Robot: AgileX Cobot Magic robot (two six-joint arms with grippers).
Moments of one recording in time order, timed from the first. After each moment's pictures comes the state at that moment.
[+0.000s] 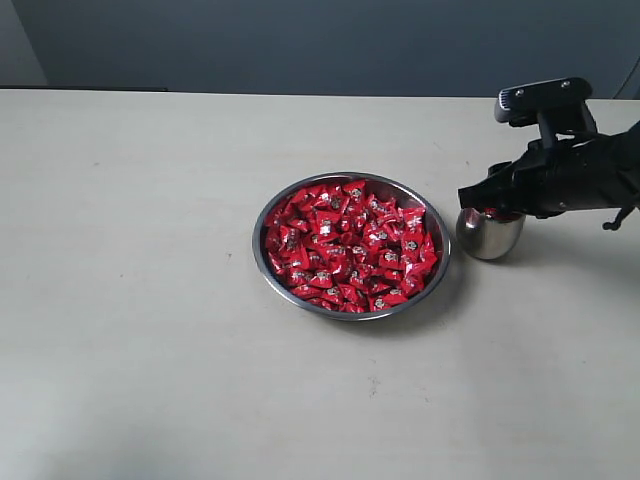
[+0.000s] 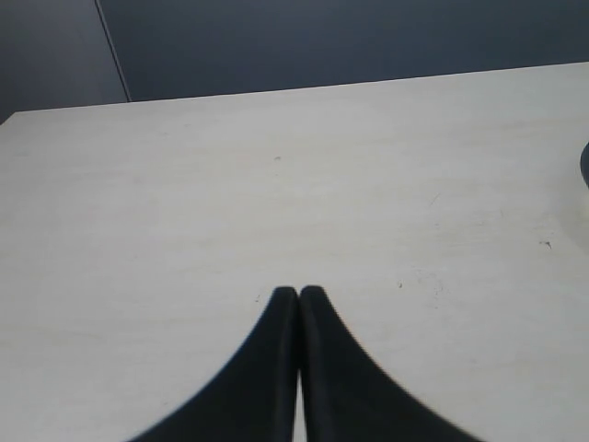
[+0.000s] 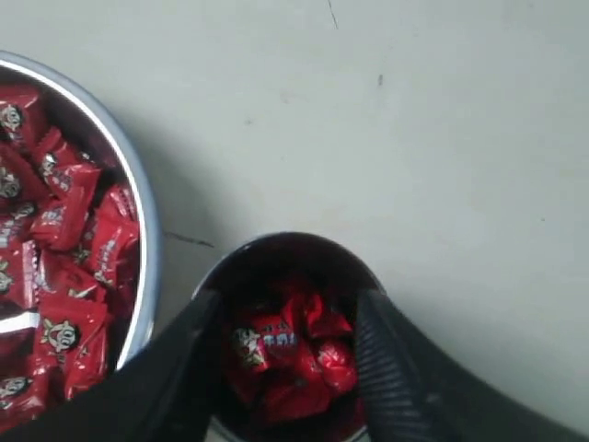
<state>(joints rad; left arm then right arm) 0.11 0.00 0.01 0.03 0.34 0.03 0.33 1.67 -0.78 0.87 0.04 -0.93</state>
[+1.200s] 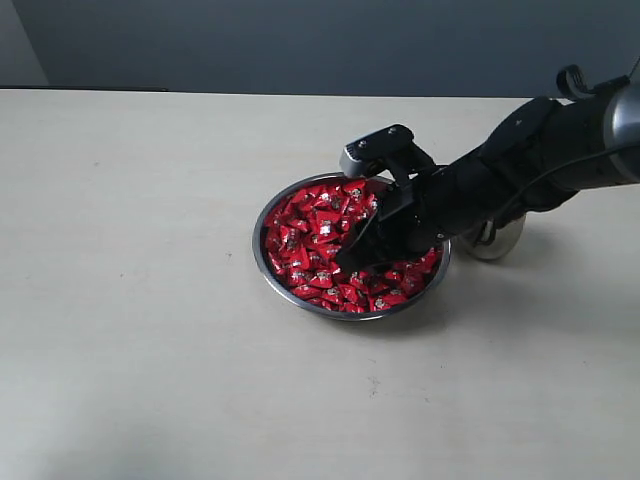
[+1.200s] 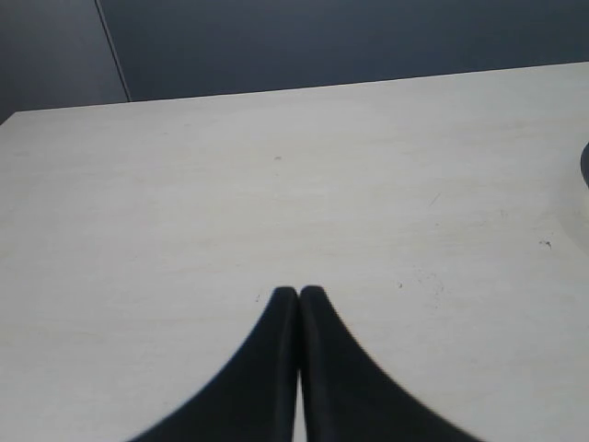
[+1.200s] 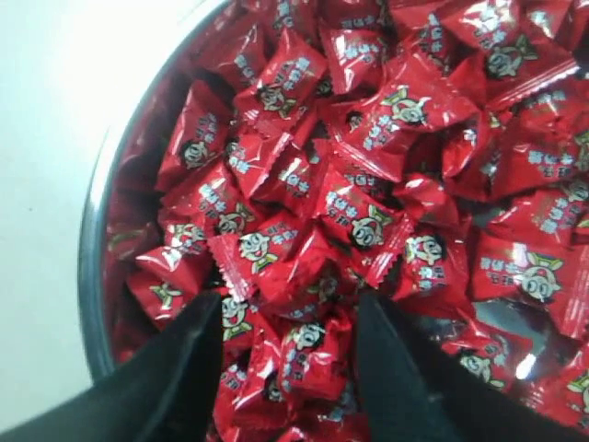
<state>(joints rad) 0.11 0.00 0.01 0.03 0.34 0.03 0.57 1.86 -0.97 1.04 0.47 -1.19</state>
